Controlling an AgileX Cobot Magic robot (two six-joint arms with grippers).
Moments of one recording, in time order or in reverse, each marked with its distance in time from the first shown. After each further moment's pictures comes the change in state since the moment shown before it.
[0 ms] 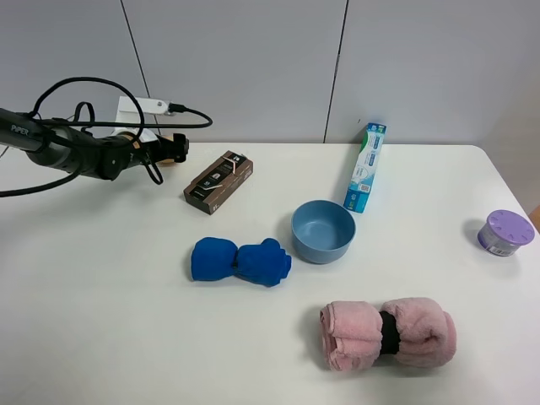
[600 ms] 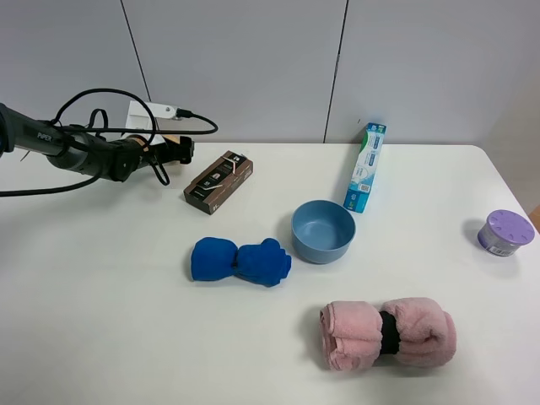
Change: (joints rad) left arm 0.010 0.123 -0.122 0.035 -0.014 -0.002; right arm 0.000 0.000 0.000 0.000 0.000 0.000
